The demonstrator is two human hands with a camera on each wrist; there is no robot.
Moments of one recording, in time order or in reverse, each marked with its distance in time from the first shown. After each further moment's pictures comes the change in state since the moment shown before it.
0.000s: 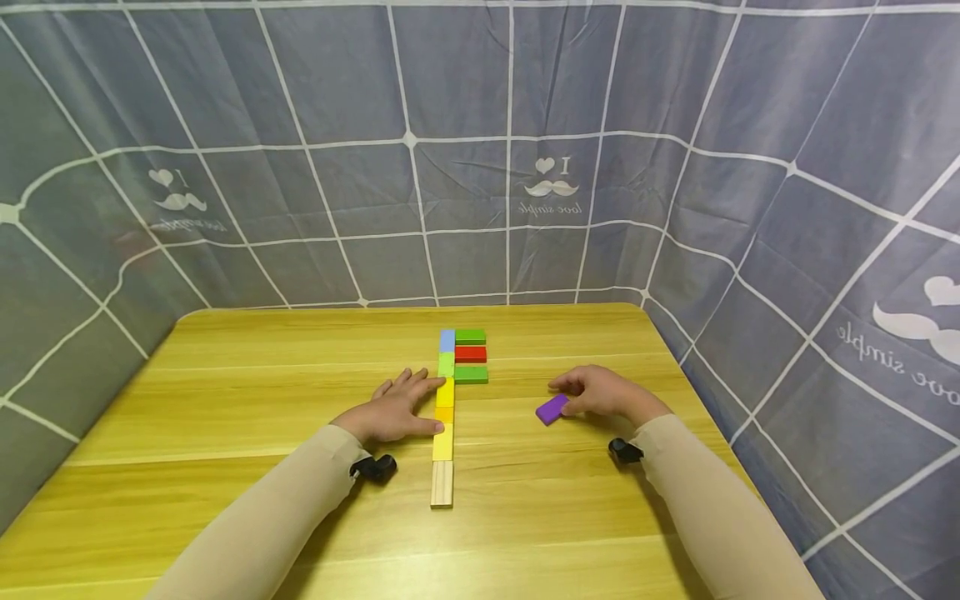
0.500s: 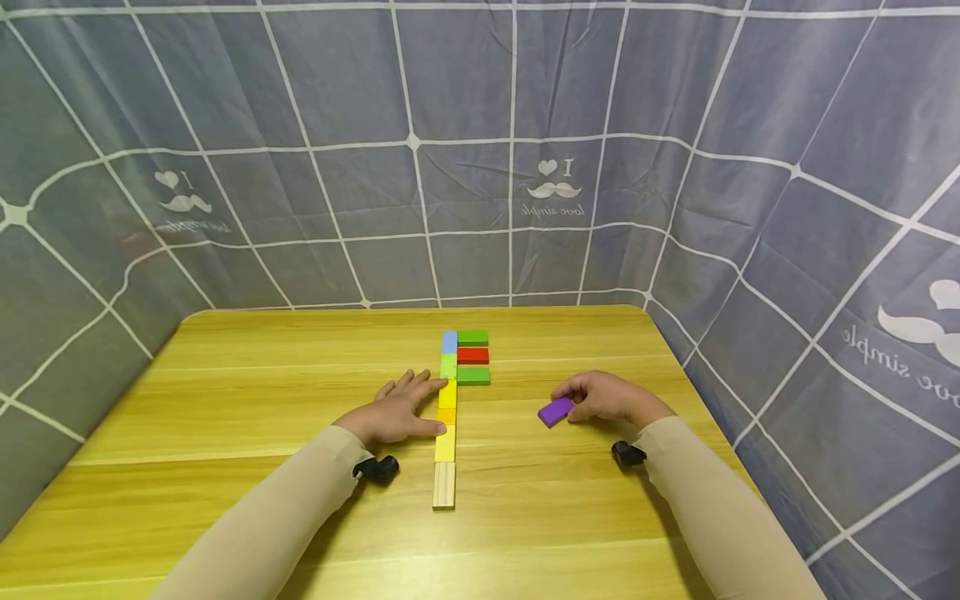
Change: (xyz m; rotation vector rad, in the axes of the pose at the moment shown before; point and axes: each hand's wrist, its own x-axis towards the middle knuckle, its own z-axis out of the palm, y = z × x) left_hand 0.001 -0.002 0.001 0.014 -0.001 -0.001; right_hand -0.003 0.003 0.000 0.092 -0.061 0.018
